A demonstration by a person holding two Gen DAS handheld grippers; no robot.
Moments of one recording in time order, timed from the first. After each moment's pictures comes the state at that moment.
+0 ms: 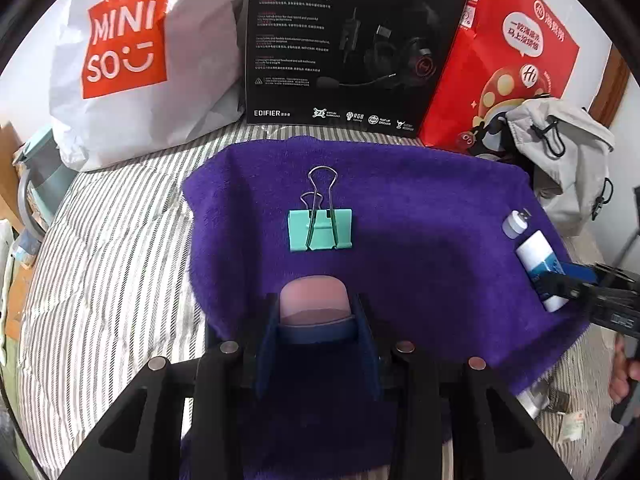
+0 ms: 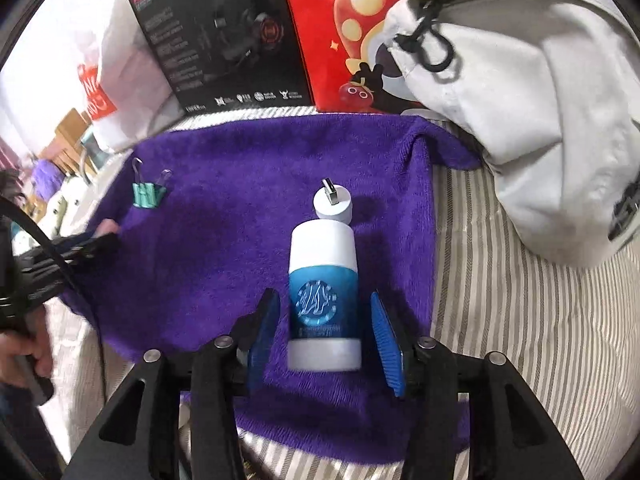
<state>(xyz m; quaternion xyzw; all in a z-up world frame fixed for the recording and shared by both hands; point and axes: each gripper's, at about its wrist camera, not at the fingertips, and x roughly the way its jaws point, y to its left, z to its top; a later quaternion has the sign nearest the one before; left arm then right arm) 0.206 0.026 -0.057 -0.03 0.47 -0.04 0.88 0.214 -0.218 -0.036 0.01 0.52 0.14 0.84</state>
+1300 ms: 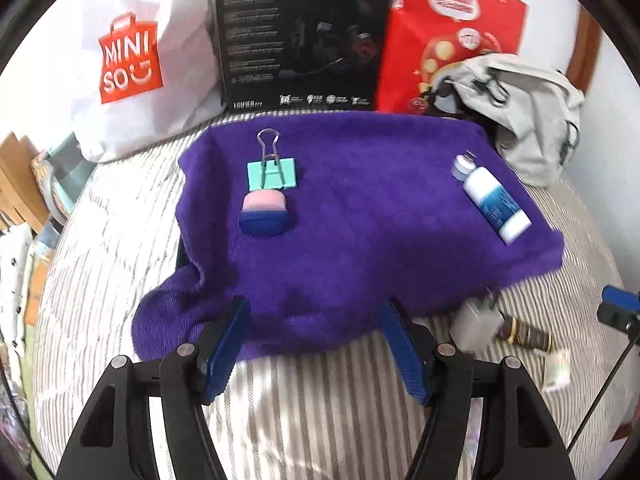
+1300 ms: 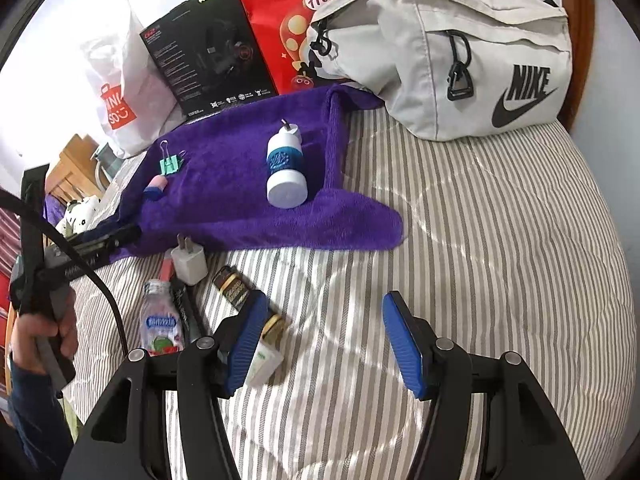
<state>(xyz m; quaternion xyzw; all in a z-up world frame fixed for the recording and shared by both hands) 0.120 -0.014 -0.036 0.02 0.46 -0.04 0.88 0.072 -0.281 0.002 0.06 0.51 0.09 0.85</state>
